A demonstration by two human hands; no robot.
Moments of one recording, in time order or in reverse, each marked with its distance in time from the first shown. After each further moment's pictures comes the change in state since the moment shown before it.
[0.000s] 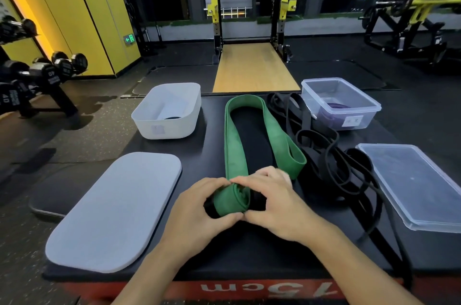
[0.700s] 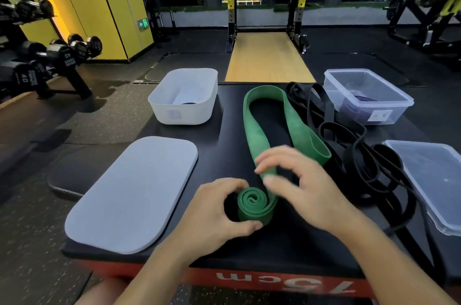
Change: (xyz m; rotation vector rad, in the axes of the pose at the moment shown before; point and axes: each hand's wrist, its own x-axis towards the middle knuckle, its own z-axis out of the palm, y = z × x) left_hand -0.010 0.006 -0.009 0.001 -0.166 -0.074; right_hand 0.006 -0.025 -0.020 0.302 0.130 -0.038
